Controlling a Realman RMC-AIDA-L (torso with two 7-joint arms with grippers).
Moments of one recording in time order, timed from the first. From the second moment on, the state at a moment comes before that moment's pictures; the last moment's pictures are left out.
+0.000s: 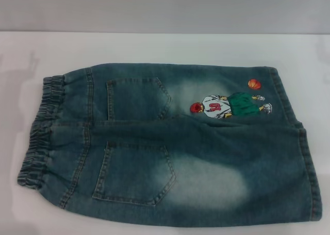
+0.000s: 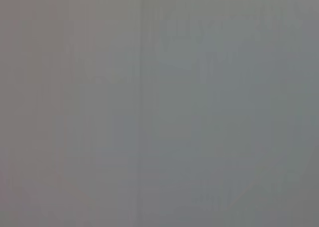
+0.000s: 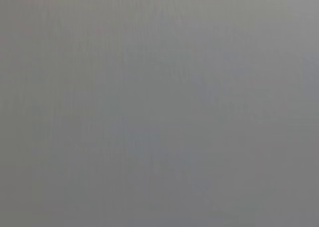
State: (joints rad) left arm -0.56 -2.07 0.84 0.13 0.29 1.15 -0.19; right arm 0.61 2.08 -1.14 -0.20 -0.02 -1.37 0.28
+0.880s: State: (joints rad) left arm -0.56 -2.06 0.81 0.14 0.30 1.10 -0.29; right arm 0.62 2.08 -1.14 -0.17 -0.02 -1.37 0.32
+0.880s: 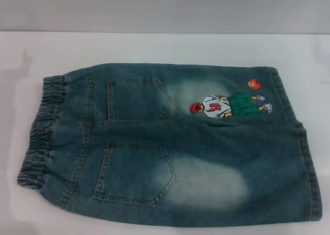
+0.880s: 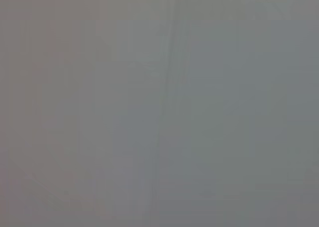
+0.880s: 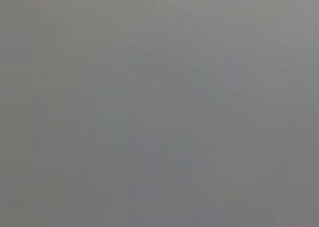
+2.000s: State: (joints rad) left arm -0.45 -2.00 1.29 0.53 0.54 1.14 -1.10; right arm 0.52 2.06 -1.21 -0.17 -0.05 -1.31 0.38
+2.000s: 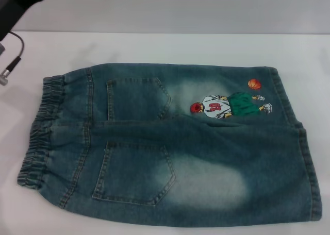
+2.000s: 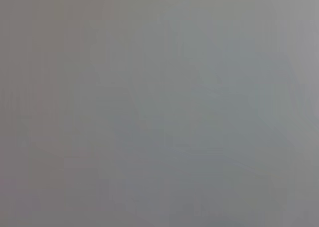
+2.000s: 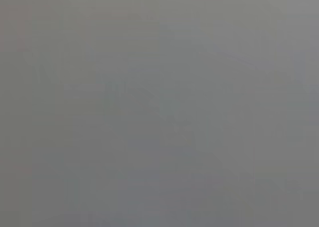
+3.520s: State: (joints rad) left arm -0.38 -1.82 0.92 0.67 1.52 1.73 -1.99; right arm 0.40 2.04 -1.19 -0.19 -0.12 -1.30 0.42
